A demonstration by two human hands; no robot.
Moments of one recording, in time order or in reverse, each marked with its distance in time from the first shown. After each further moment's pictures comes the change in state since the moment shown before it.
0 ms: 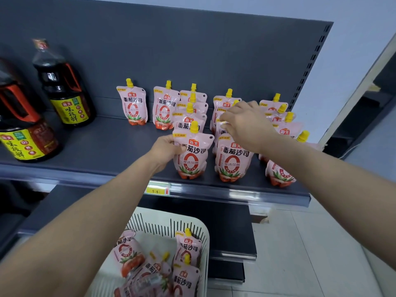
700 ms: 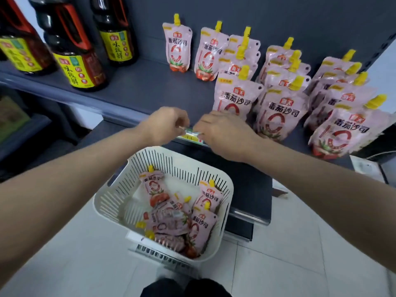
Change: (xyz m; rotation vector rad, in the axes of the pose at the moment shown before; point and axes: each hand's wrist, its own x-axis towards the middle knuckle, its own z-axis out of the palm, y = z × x) left_hand -0.081 -0.052 -0.080 1.016 0.027 0.349; right_hand -0.034 -0.139 0.039 0.277 0.000 -0.506
